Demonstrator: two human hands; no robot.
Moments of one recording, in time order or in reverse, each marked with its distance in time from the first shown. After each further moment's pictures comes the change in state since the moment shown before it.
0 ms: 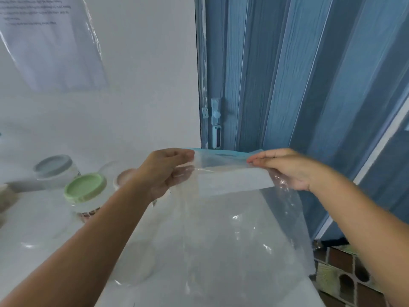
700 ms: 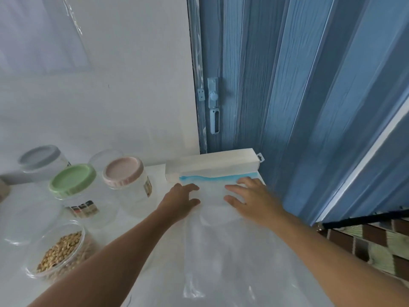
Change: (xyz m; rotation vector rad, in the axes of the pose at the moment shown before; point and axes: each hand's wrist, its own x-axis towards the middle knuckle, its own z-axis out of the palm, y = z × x) left_hand 0.048 -0.140 0.002 1.239 -0.062 -0.059; right_hand 0.019 0.130 0.063 -1.124 0.093 -0.268
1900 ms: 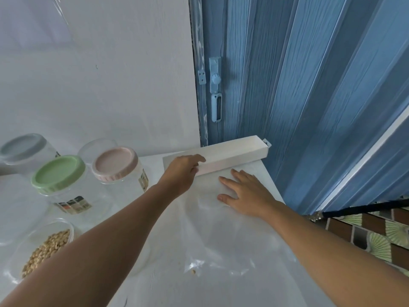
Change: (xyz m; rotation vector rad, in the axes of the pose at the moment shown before) left_hand 0.056 -0.002 -0.012 -0.010 0.248 0.325; right_hand 0.042 0.008 0.036 -0.055 -0.249 -0.022
